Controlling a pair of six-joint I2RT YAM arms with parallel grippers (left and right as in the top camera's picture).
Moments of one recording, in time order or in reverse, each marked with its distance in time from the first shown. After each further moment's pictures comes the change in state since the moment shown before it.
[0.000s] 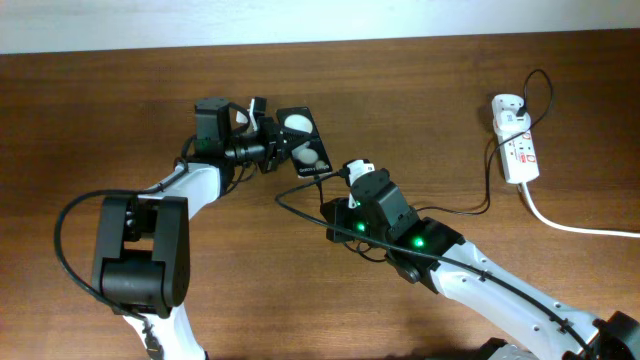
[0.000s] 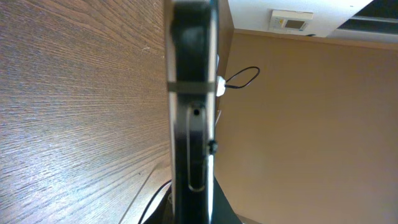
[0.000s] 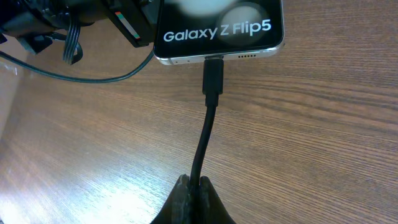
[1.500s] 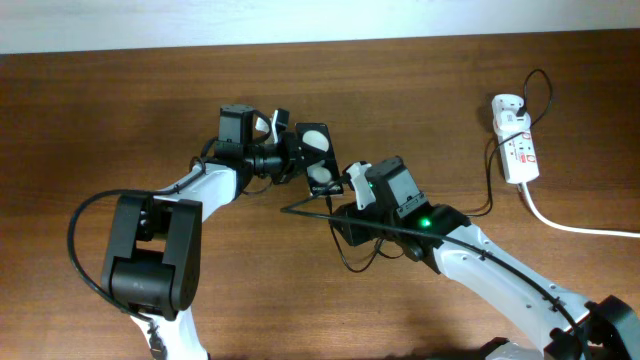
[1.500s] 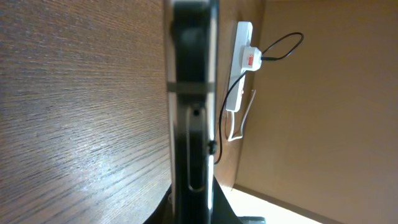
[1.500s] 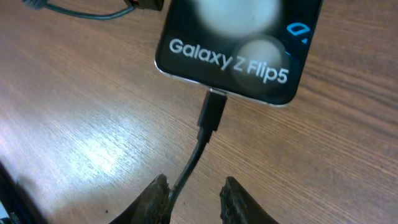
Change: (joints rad) left arm -0.078 0.002 0.009 -0.174 -0.069 0.228; right arm -0.120 0.065 0.029 -0.143 -0.201 -0.321
